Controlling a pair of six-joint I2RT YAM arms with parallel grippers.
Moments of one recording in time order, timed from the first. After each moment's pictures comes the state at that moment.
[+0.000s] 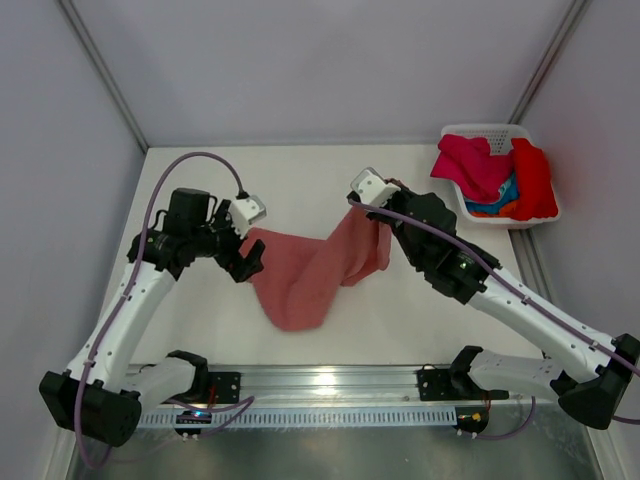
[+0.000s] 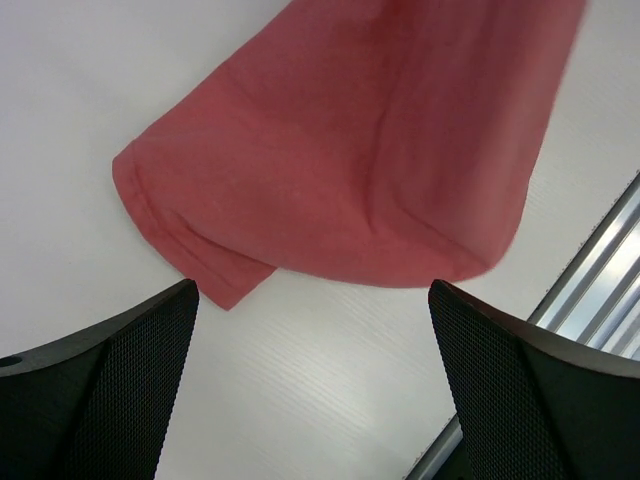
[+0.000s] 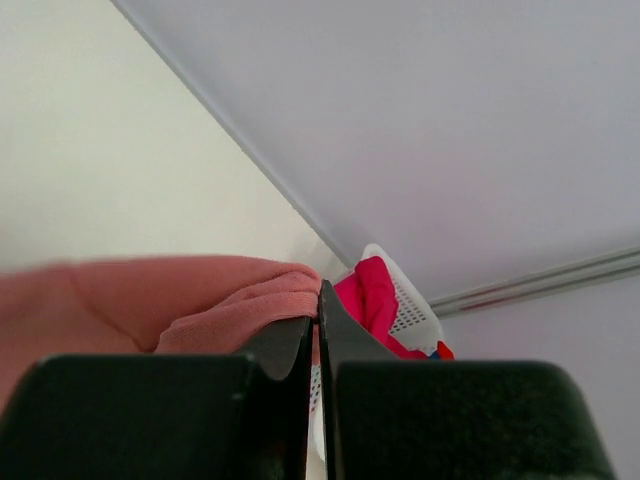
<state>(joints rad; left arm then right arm) -0.29 1.07 1.12 -0.87 0.47 0.47 0.82 1.07 1.09 -0.12 0.54 -0.76</state>
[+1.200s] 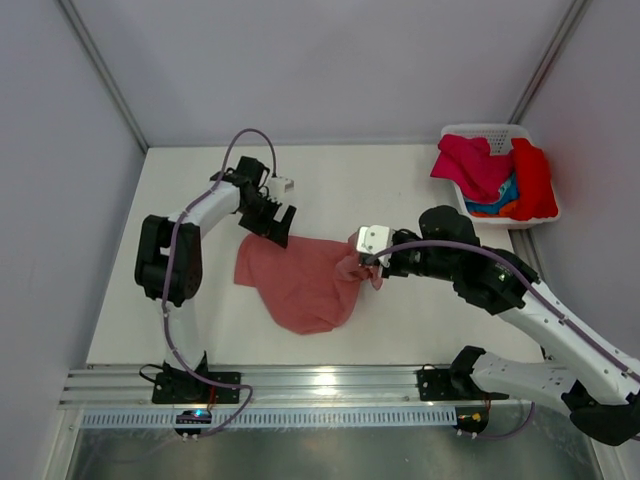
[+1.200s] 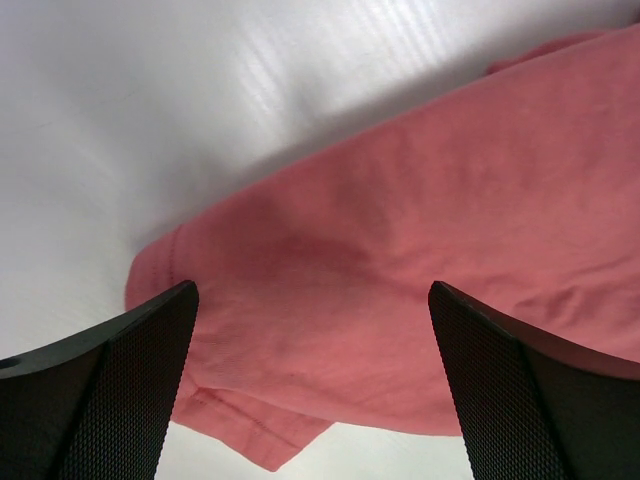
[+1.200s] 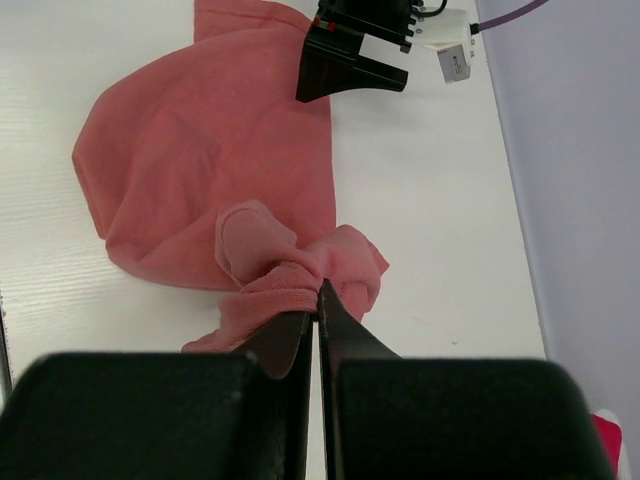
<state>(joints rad) -0.29 1.96 1.50 -0.78 0.37 0.23 0.82 0.96 1.17 -0.67 -0.19 -0.69</state>
